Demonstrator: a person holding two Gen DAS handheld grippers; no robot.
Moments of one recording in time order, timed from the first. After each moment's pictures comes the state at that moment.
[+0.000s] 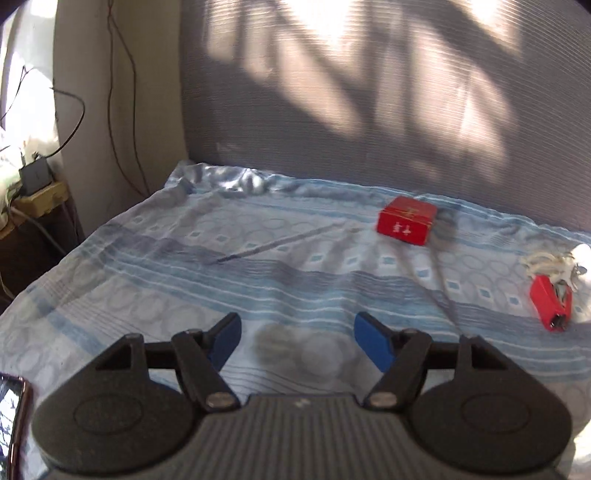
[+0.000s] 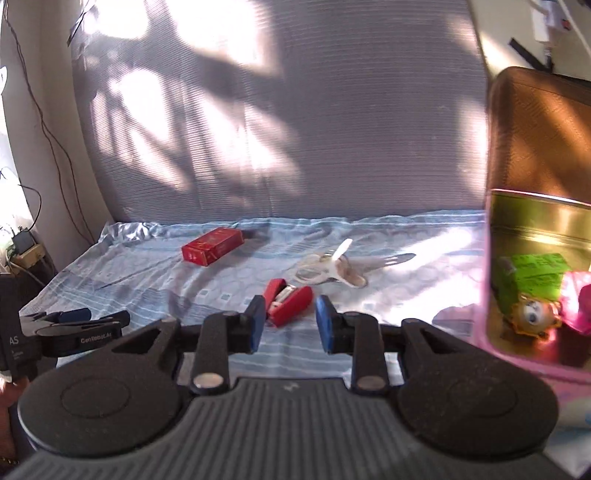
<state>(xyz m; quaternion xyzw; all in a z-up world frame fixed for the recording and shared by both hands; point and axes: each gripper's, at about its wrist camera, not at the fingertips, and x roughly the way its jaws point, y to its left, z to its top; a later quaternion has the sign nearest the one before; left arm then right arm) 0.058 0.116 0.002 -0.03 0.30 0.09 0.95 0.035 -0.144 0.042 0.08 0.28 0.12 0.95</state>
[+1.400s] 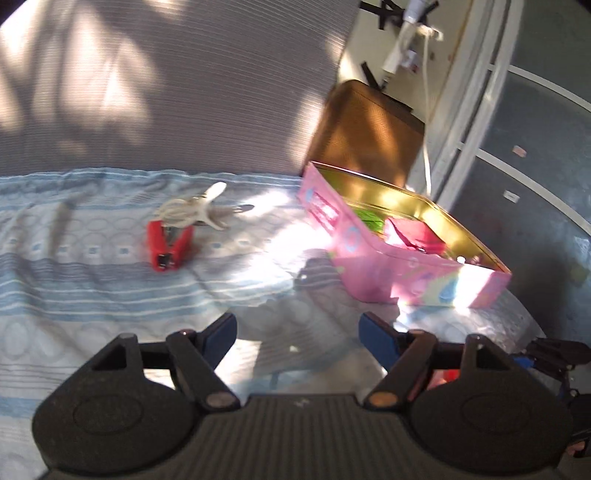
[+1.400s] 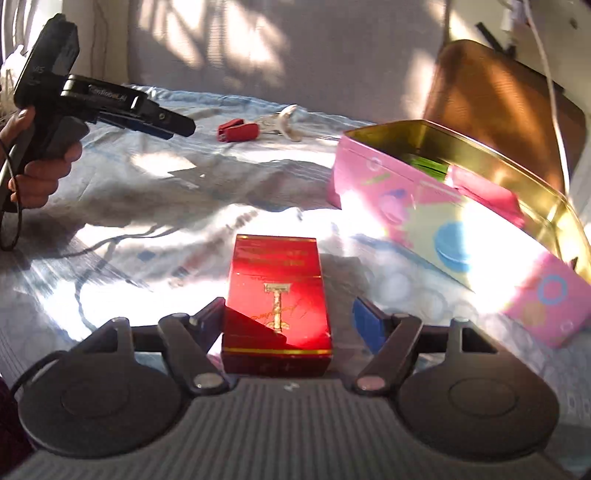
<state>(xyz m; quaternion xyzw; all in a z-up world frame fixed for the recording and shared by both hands) -0.008 -0.050 0.012 -0.03 0.33 -0.39 0.86 -0.191 -0.274 -0.003 -0.05 0.34 0.08 0.94</state>
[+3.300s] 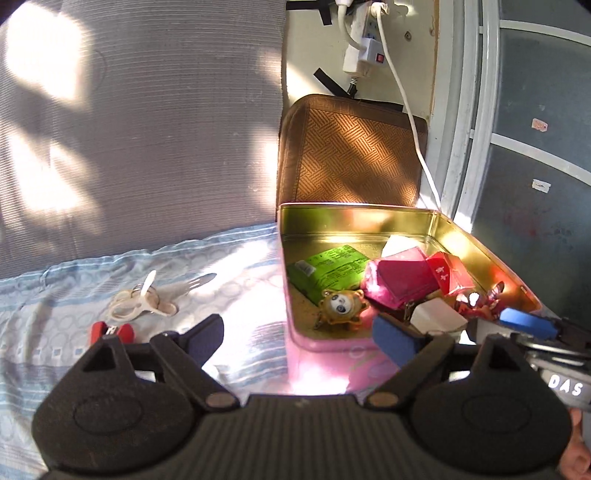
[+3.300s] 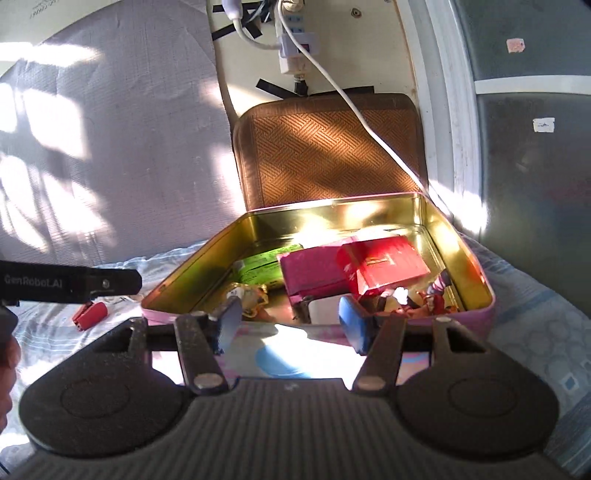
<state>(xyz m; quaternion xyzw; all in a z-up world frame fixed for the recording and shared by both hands) -0.022 -0.172 0.062 0.07 0.27 -0.28 0.92 -0.129 -0.347 0.038 0.13 0.19 -0.10 0.97</state>
